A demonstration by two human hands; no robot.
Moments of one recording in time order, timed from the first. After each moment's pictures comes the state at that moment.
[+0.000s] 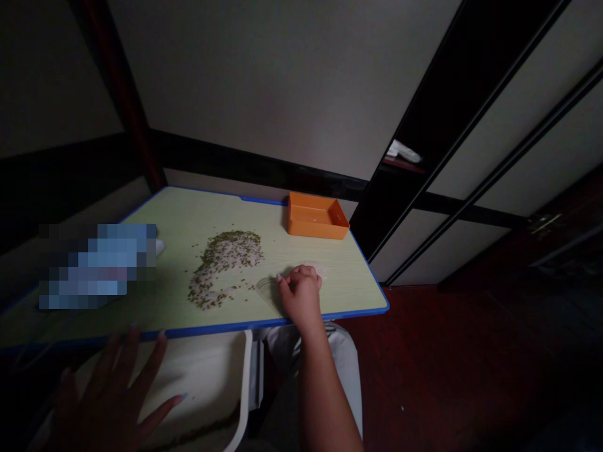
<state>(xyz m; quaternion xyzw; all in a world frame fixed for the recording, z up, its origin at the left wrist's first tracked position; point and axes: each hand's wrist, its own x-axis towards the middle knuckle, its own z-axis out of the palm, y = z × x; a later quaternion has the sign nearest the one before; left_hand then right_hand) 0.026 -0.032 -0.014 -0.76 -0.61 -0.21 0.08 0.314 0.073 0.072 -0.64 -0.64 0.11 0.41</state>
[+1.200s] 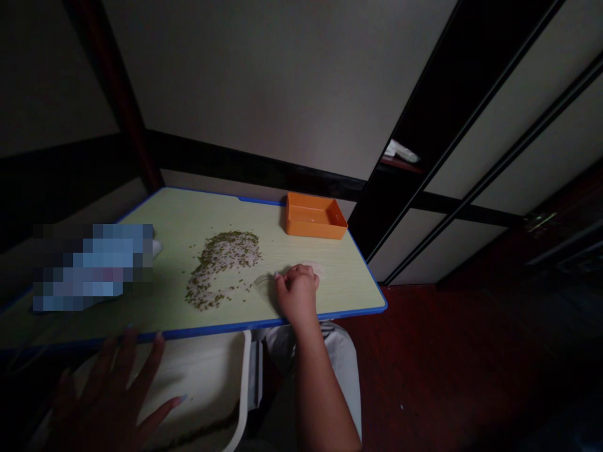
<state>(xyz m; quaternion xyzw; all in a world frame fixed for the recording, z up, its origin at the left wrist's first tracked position) 0.025 -0.030 -0.013 -0.78 -0.57 -0.20 0.17 0.307 0.077 0.072 -0.69 -0.62 0.06 0.35</state>
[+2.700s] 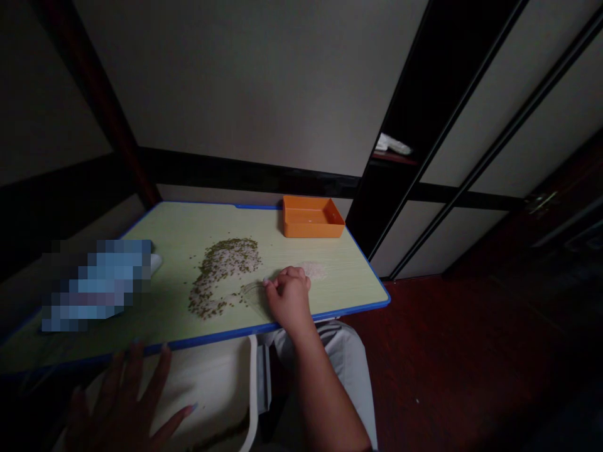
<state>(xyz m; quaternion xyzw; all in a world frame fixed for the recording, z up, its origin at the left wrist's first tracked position) 0.023 -0.031 -0.012 -0.78 -0.58 -0.17 0.17 0.288 0.072 0.075 -0.65 -0.63 0.12 0.41</state>
